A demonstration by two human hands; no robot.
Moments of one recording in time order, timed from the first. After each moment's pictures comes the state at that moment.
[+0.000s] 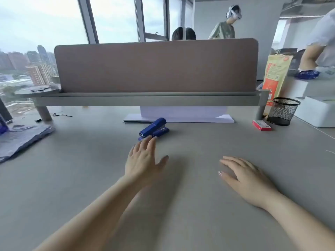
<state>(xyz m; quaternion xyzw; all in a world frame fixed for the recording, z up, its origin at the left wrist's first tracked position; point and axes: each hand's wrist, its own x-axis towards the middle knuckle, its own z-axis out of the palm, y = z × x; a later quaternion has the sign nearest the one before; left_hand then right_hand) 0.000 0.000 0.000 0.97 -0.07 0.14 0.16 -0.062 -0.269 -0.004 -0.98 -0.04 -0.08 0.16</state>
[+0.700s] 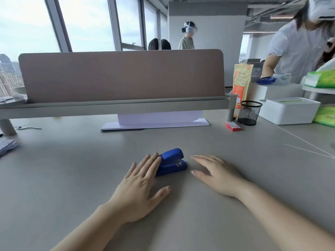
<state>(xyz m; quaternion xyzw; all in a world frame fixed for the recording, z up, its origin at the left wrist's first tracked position) -0.055 -0.019 -0.007 0.95 -0.27 0.09 0.12 -0.056 -0.271 -0.004 -0.98 -0.09 -0.07 0.19</state>
